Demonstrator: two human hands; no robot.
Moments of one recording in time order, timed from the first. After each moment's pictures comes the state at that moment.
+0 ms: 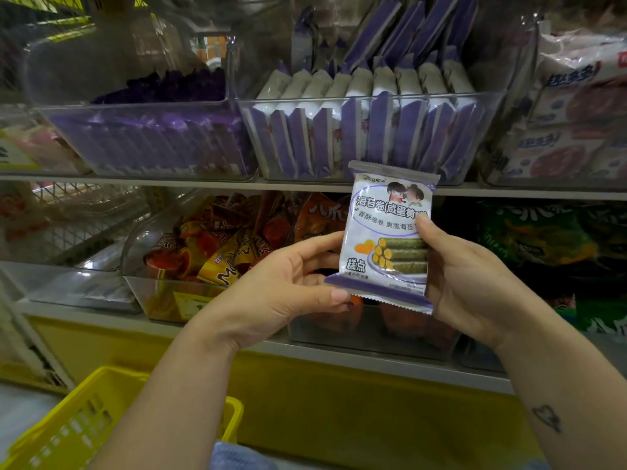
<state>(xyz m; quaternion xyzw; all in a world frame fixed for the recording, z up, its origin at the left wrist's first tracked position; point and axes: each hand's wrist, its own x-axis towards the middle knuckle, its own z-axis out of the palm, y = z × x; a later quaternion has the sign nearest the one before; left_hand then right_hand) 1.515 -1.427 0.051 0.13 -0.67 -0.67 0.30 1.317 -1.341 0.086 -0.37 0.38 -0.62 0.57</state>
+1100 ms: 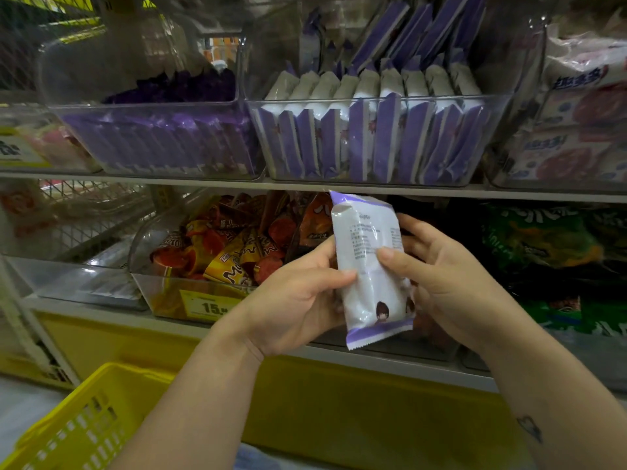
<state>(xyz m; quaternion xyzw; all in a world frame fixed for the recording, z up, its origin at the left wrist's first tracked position) 1.499 -1.401 0.063 0.09 -0.57 -0.77 0.28 1.323 -1.347 0.071 -0.50 0.45 -0.60 0.44</state>
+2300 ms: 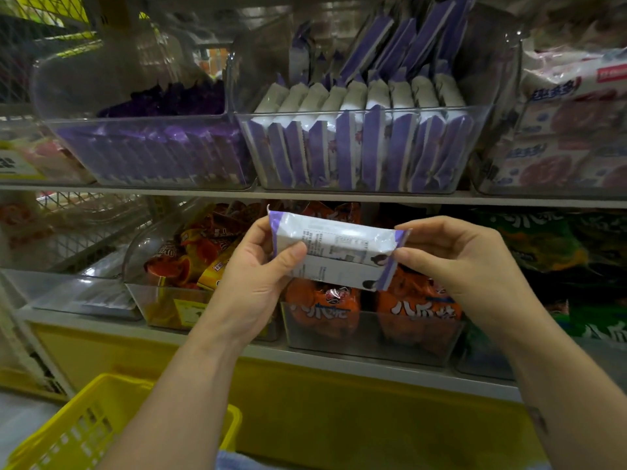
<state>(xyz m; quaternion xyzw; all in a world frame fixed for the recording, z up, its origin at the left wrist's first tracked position) 1.514 -1.432 0.054 0.14 -0.56 -0.62 0.54 1.303 -1.336 0.088 -0.60 0.50 -0.59 0.19</state>
